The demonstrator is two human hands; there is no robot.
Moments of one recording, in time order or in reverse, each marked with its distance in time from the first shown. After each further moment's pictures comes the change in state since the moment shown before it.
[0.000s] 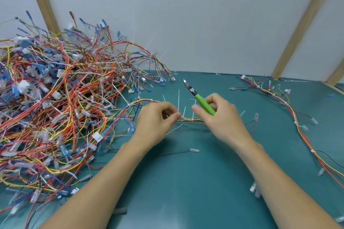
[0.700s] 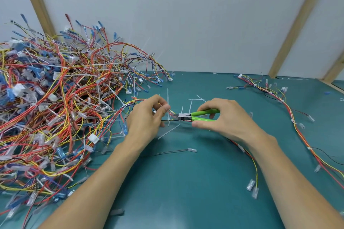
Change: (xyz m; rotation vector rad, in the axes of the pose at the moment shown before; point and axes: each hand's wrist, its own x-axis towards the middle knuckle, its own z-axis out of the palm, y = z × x) left_hand 0.000 -0.003 -0.006 -0.026 0.063 -0.140; right_hand 0.005 0.010 -0.033 -0.242 -0.205 -0.185
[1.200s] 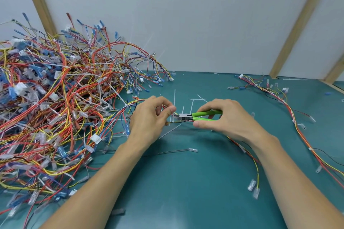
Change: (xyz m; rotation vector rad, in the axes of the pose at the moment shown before) left_hand 0.003 -0.003 0.005 -0.050 0.054 0.114; right_hand 0.000 -0.001 -0.002 0.114 -0.036 0.005
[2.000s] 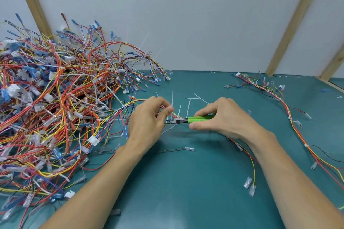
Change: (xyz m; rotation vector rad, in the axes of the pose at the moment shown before) left_hand -0.007 0.005 0.005 0.024 0.019 0.104; right_hand -0.001 -0.007 -0.004 0.011 -0.110 0.104
